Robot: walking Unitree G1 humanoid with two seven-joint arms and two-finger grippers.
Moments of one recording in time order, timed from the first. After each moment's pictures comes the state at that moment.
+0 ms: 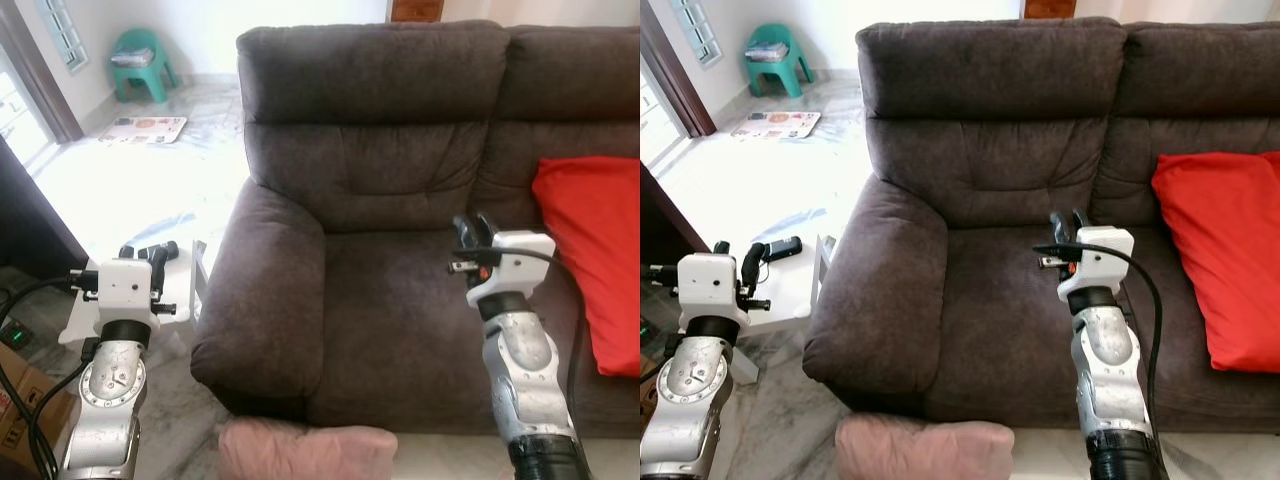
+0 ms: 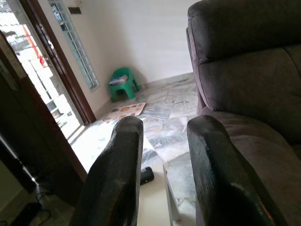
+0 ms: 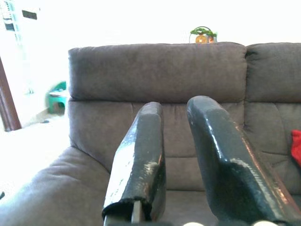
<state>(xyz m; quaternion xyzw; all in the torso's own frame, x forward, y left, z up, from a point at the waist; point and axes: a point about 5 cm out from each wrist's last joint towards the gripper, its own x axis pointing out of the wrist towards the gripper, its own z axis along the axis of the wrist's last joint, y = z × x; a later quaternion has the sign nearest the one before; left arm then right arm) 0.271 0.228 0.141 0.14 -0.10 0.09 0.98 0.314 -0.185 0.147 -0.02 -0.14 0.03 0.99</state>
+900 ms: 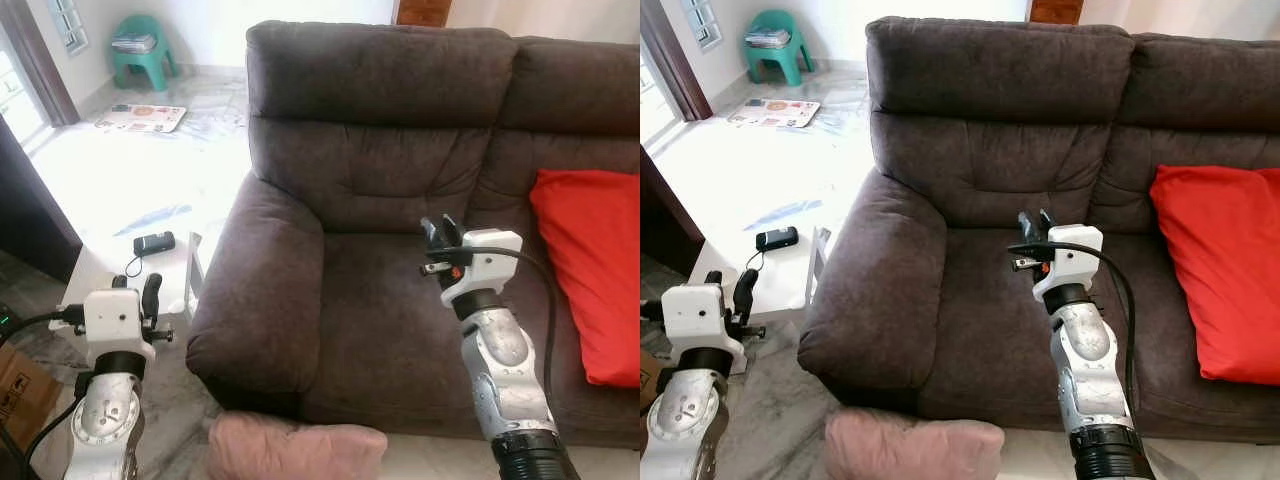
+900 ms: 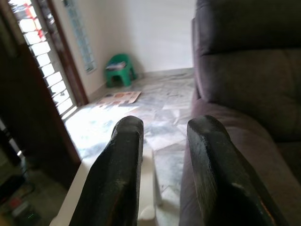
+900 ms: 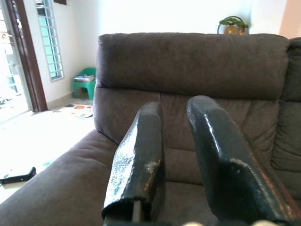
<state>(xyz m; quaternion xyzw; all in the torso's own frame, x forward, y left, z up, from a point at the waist) 0.254 0.223 0.138 0.11 -0.09 0.08 0.99 0.317 -0.167 0.141 -0.01 -0.12 0.07 0.99</state>
